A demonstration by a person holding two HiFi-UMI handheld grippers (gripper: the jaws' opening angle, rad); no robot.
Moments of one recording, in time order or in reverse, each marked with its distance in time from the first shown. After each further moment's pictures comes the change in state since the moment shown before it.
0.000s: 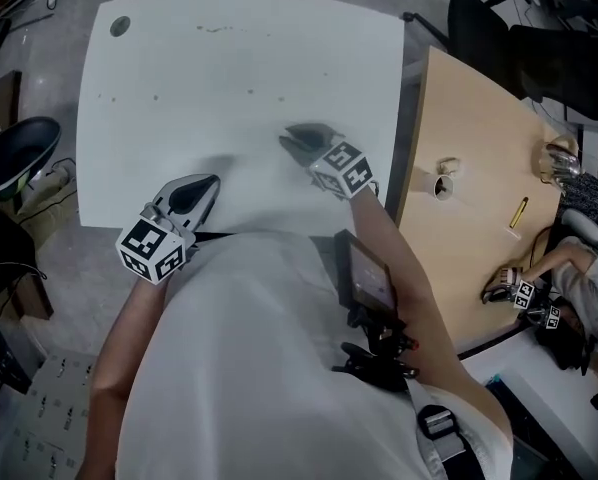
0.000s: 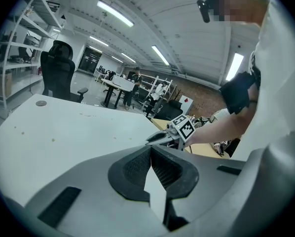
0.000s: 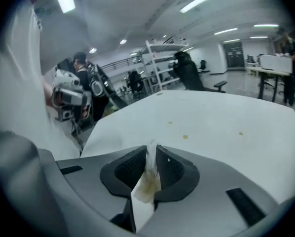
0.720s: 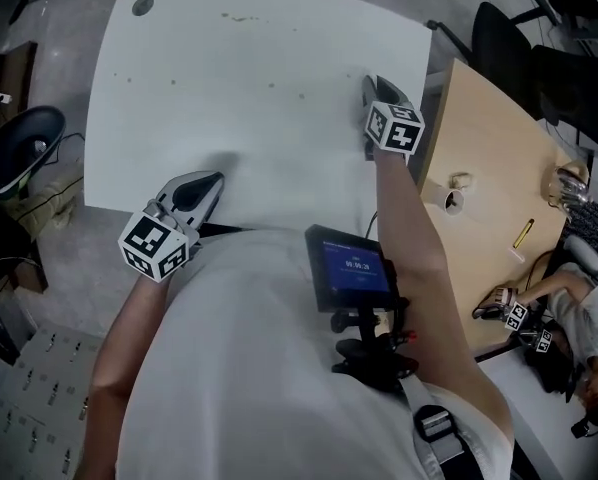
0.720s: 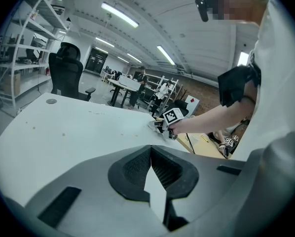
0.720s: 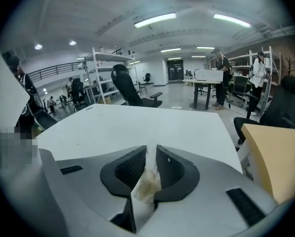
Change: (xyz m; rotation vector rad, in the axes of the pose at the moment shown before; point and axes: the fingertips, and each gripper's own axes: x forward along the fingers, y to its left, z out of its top) left arm -0.012 0.006 -0.011 -0.027 0.002 0.073; right arm -0.067 -0.198 0.014 0.268 -0.130 -0.646
